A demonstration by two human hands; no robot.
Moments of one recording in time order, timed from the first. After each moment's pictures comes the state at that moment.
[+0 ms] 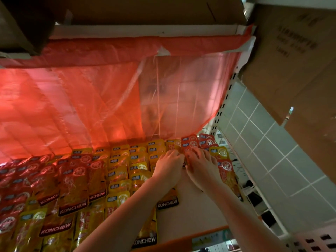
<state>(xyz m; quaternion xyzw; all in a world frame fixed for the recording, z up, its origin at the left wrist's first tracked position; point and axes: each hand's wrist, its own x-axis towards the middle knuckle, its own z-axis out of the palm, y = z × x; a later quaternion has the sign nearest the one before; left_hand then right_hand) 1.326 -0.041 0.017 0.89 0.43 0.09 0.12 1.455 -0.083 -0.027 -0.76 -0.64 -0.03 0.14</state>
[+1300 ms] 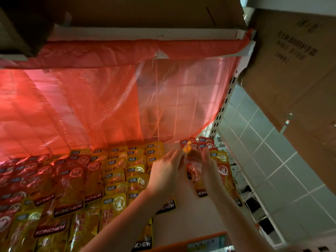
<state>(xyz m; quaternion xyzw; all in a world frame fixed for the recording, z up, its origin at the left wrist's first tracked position) 1.320 -0.060 0.033 0.83 0.37 0.40 0.09 1.452 -0.092 0.008 -0.56 -0.41 0.42 0.59</state>
